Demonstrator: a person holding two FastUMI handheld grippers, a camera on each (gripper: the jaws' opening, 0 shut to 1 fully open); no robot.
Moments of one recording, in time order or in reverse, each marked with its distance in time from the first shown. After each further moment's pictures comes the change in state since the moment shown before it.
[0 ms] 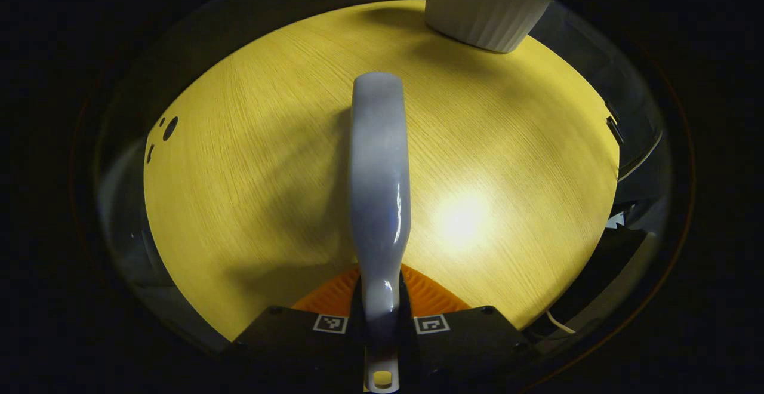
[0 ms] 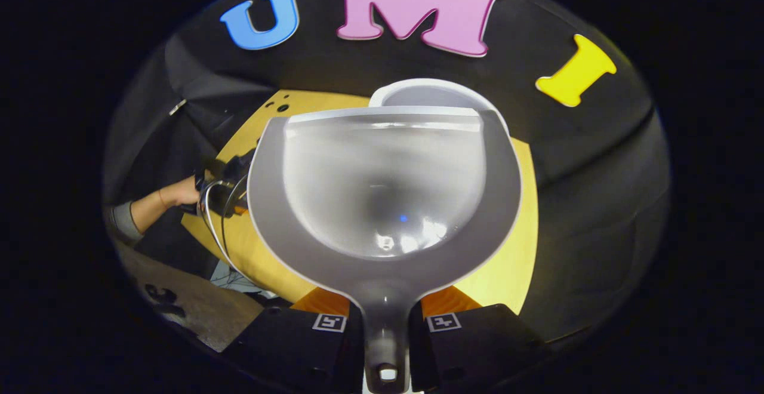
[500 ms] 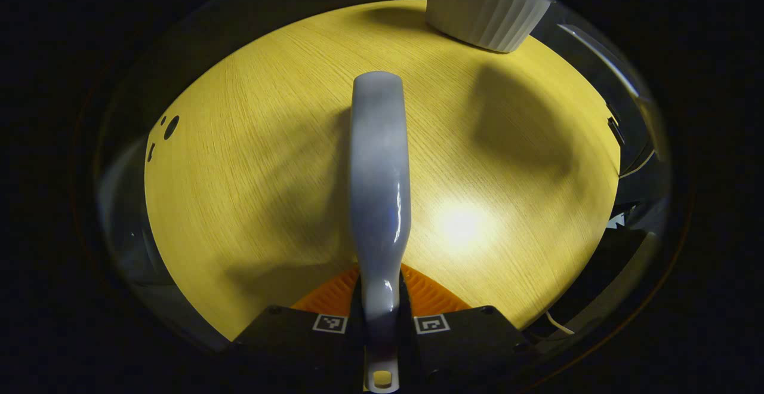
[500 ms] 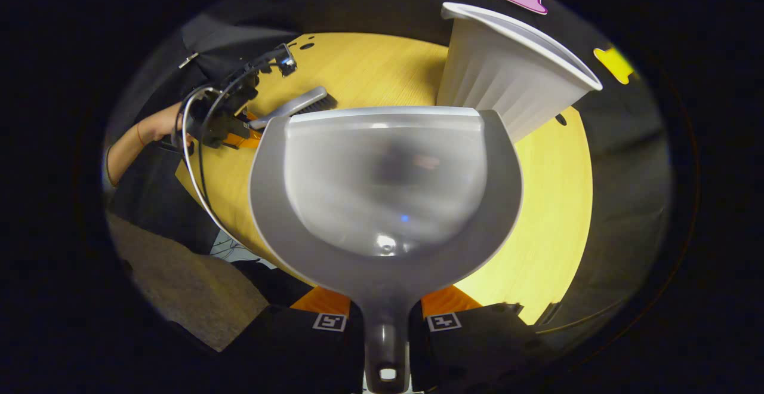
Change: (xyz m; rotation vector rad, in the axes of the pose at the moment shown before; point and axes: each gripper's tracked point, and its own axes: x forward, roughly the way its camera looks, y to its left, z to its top) left arm 0.002 0.001 -0.001 -0.001 0.002 0.003; right arm 0.077 -0.020 -0.064 -0.055 0.178 0.040
